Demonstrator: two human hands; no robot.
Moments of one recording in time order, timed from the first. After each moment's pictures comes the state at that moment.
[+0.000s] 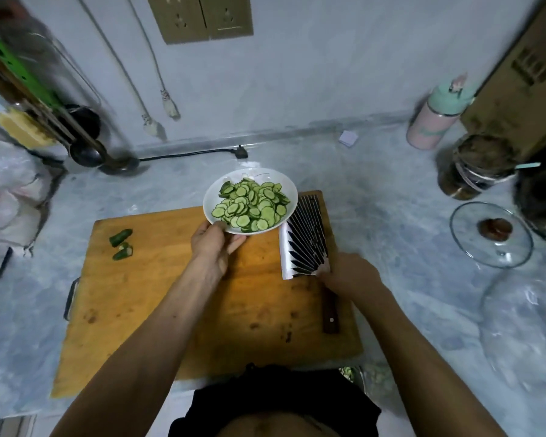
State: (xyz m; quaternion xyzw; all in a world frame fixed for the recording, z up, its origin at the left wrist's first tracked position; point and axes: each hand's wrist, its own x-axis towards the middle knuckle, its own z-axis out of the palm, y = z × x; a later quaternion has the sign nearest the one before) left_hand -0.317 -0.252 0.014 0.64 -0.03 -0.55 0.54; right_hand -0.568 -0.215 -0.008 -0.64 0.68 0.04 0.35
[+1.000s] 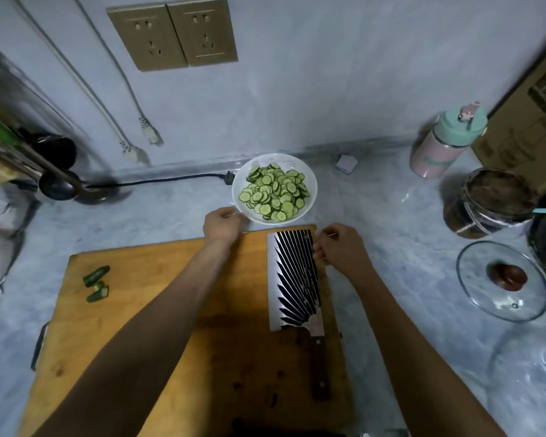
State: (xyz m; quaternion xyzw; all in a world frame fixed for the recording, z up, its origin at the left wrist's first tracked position) left_hand -0.338 -0.379 -0.002 0.78 -0.28 -0.44 0.35; right_hand -0.575 -0.339 0.007 -0.47 0.69 -0.26 0.49
